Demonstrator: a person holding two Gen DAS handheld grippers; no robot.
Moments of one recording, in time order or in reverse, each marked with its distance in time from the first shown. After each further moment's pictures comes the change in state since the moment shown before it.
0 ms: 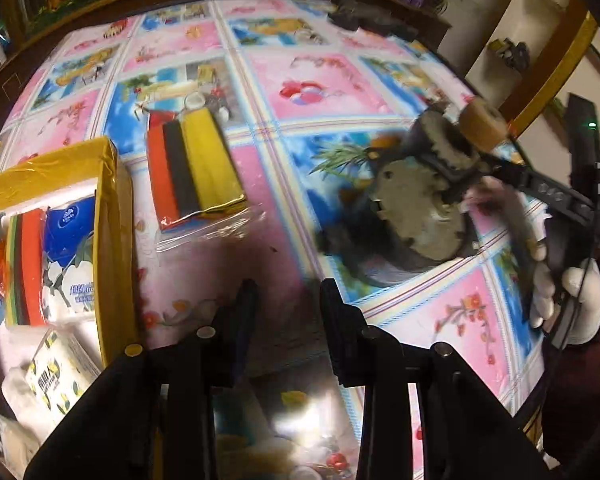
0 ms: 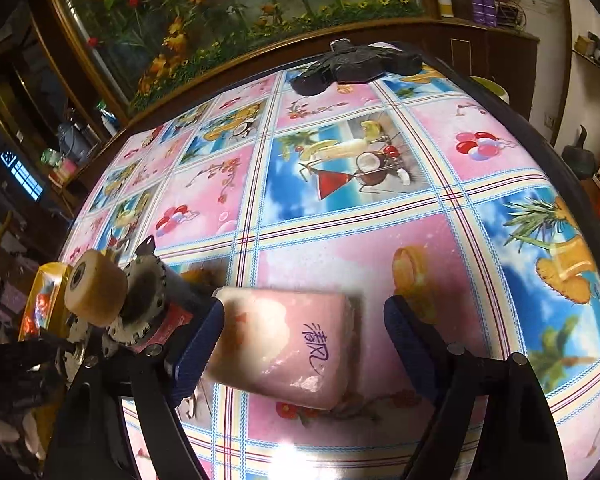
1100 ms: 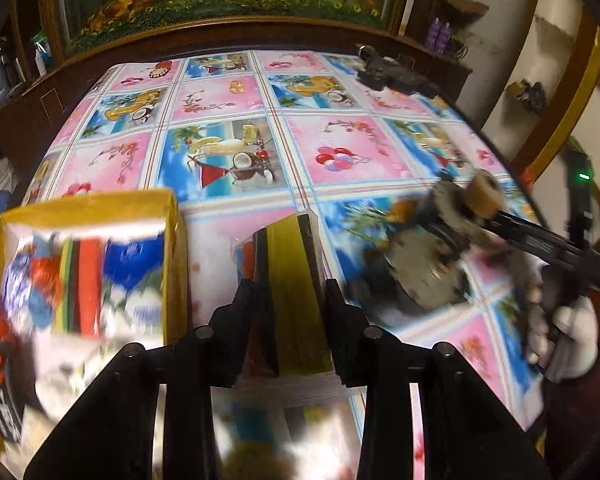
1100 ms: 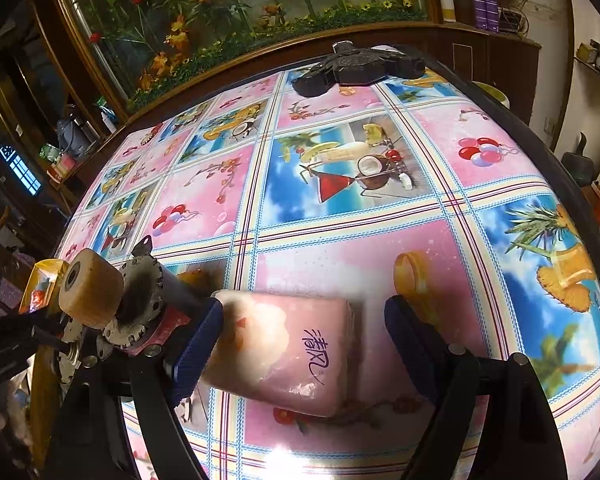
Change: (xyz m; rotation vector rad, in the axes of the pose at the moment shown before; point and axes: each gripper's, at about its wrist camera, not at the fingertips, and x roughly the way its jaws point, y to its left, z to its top) left arm -0.041 0.010 -0.005 -0.063 -0.151 0.076; right arm 0.004 0.000 0.001 -0.003 -0.020 -0.007
